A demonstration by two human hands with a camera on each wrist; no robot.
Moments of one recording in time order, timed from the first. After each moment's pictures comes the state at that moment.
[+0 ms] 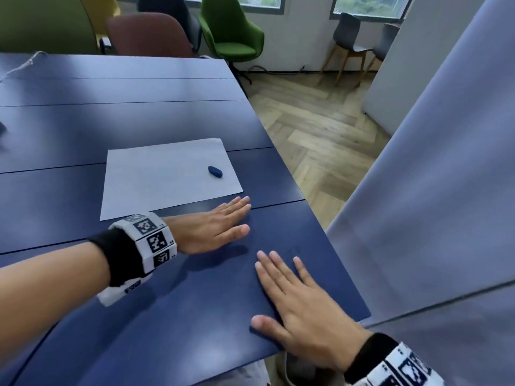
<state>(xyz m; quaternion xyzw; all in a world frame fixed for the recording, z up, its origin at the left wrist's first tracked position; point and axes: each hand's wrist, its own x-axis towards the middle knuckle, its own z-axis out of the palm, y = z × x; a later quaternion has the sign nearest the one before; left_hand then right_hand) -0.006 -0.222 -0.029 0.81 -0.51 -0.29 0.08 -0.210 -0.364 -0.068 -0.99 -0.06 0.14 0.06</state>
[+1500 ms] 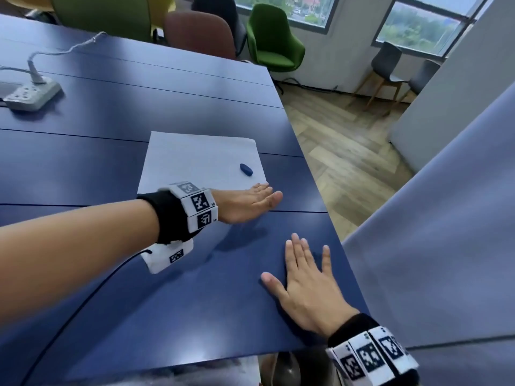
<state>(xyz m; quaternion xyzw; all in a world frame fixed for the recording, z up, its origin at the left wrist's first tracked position) 0.000 -0.231 -0.014 0.85 -0.38 -0.32 0.17 -0.170 -0.353 -0.058 -0.98 0.08 0.20 0.03</state>
